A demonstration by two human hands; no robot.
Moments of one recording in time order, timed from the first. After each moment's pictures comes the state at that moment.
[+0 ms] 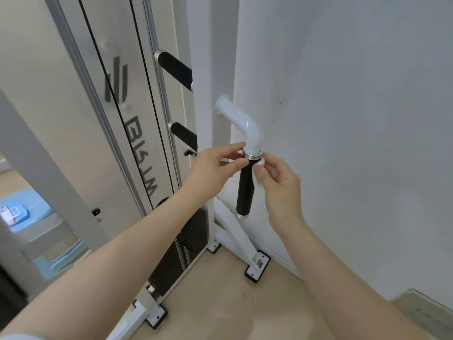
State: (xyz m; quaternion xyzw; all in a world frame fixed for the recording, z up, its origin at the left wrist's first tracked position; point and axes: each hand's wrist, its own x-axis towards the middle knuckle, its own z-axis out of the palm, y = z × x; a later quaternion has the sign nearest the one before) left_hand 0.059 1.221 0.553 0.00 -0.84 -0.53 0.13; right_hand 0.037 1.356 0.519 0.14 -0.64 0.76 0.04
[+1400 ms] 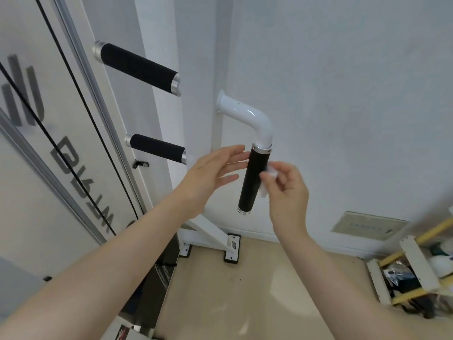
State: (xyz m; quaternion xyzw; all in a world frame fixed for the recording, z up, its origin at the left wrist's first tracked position) left_hand 0.026 1.157 0.535 -0.17 -0.64 -0.73 -0.16; right_hand 0.069 1.301 0.496 -0.09 -0.69 0.66 0.30
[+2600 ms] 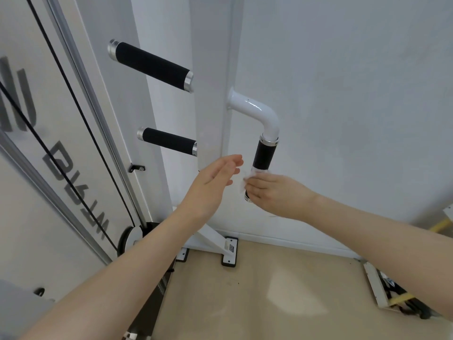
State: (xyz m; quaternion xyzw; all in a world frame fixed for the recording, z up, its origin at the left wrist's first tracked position) left_hand 0.027 1.162 0.519 -0.19 -0.71 -0.67 -0.06; right_hand 0.012 1.362 0.485 0.41 -0.77 -0.43 0.23
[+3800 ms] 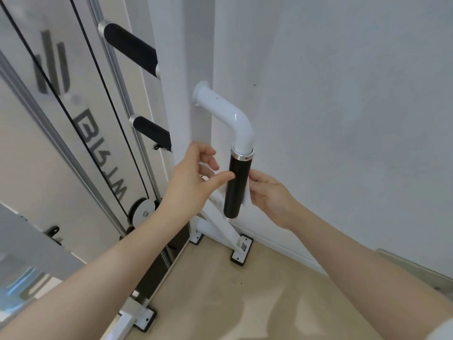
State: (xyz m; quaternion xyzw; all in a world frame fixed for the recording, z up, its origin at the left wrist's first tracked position) left_hand 0.048 1.203 0.522 -0.03 -0.83 -0.54 0.15; right_hand 0.003 1.366 0.493 0.11 -0.65 0.72 -0.20
